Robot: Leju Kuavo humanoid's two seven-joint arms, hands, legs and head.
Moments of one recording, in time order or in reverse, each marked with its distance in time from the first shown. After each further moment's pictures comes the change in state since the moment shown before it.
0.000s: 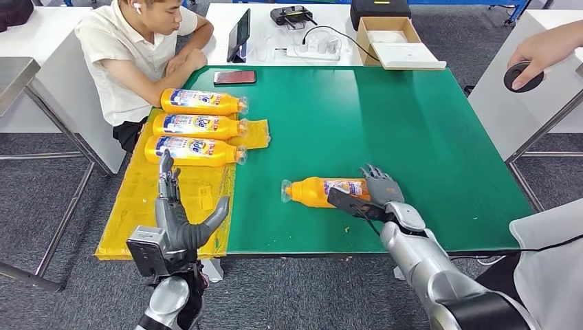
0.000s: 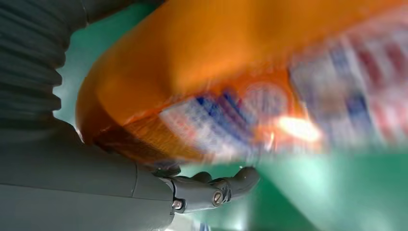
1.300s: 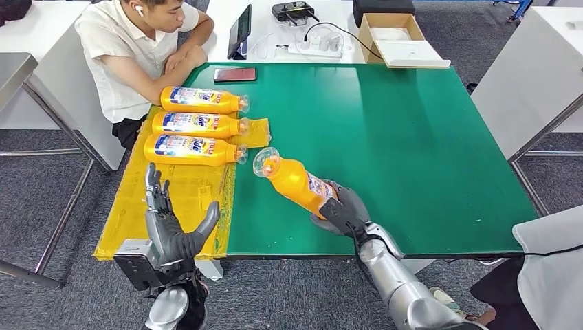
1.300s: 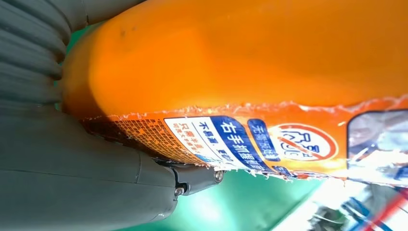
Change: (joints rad) left arm 0.079 -0.014 -0.004 -0.042 0.115 0.057 -0.043; right arm 0.164 0.129 -0.088 -0.188 -0.506 -0.035 -0.584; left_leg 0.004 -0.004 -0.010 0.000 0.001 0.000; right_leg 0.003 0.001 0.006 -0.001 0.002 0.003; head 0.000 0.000
